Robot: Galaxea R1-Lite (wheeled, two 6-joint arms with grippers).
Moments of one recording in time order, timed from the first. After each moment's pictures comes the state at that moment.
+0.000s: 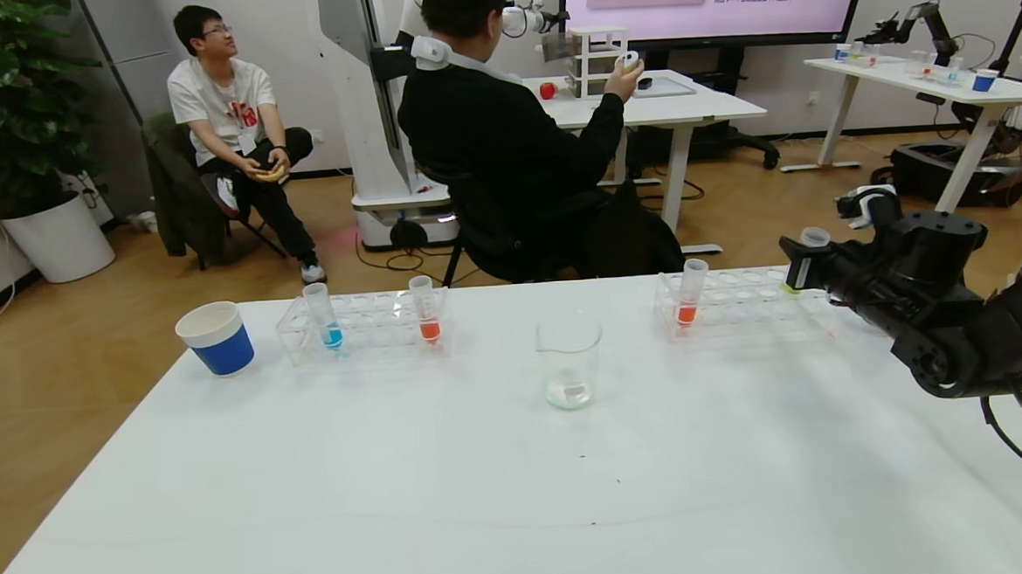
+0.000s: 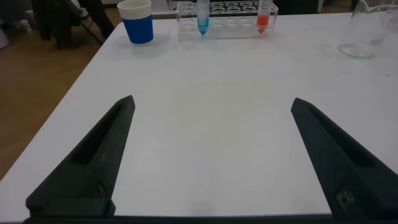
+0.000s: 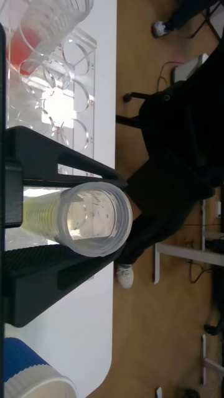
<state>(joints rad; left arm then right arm) 0.00 0.00 0.00 0.01 -0.01 0.03 -0.05 2.19 -1.04 -1.12 0.07 0.04</state>
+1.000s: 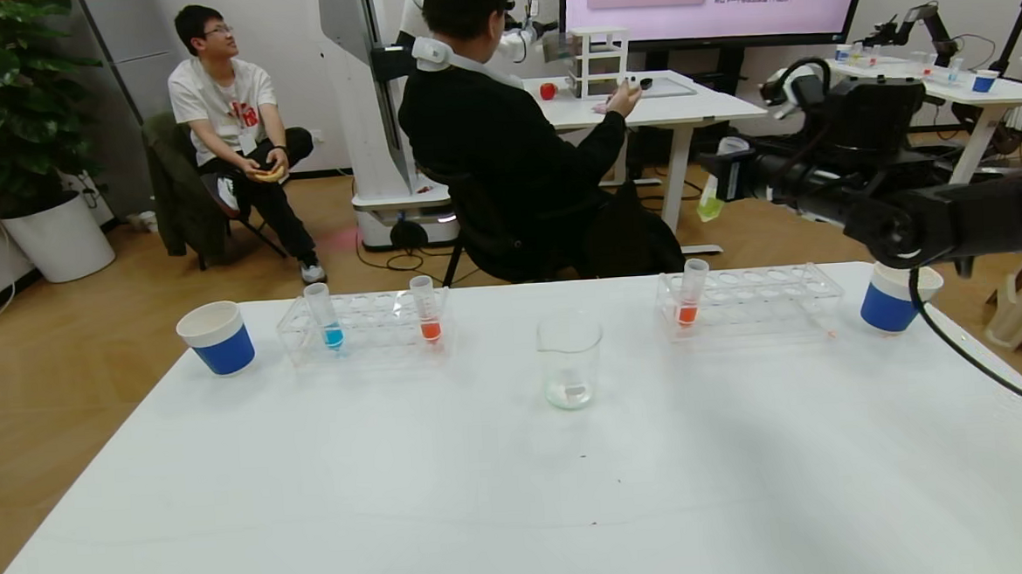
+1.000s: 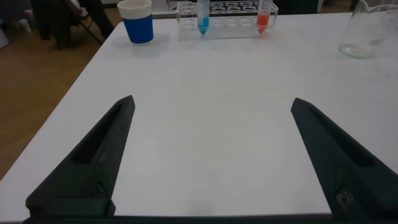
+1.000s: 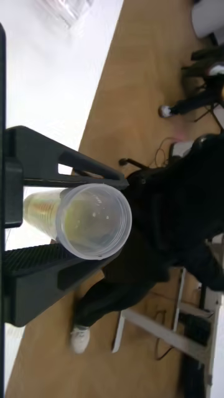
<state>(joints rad) 0.00 0.00 0.00 0.01 -0.01 0.03 0.15 2.14 -1.60 -0.53 0.16 0.00</state>
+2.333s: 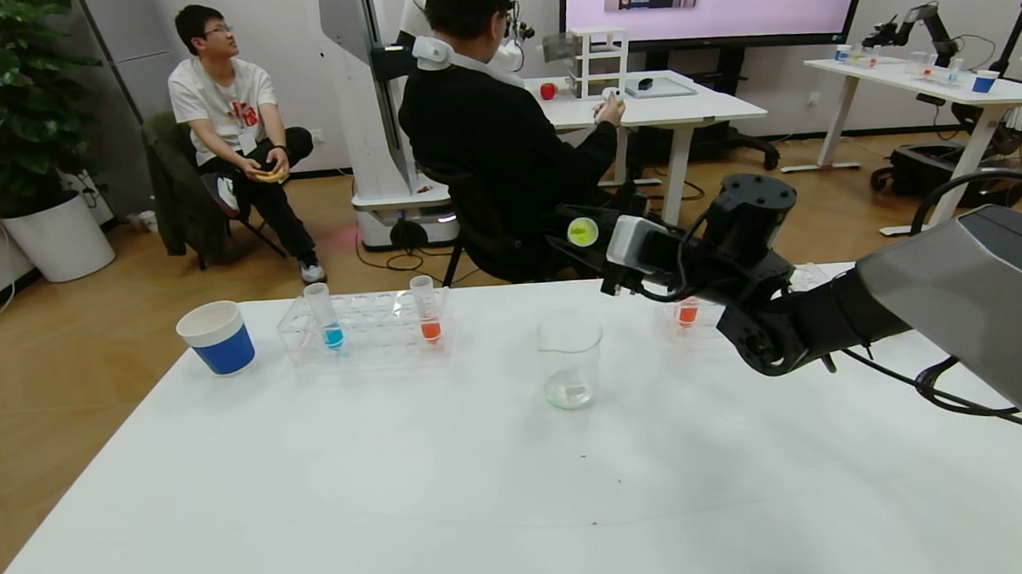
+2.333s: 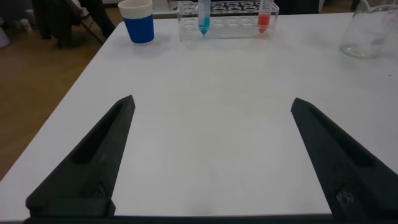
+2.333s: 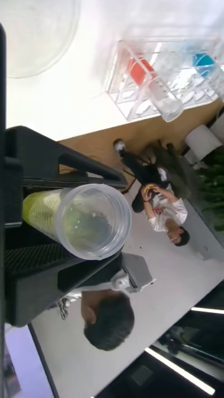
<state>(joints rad) 0.00 0.00 0.00 0.01 -0.01 0.03 0.37 2.31 -1.42 -1.11 0.67 -0.86</state>
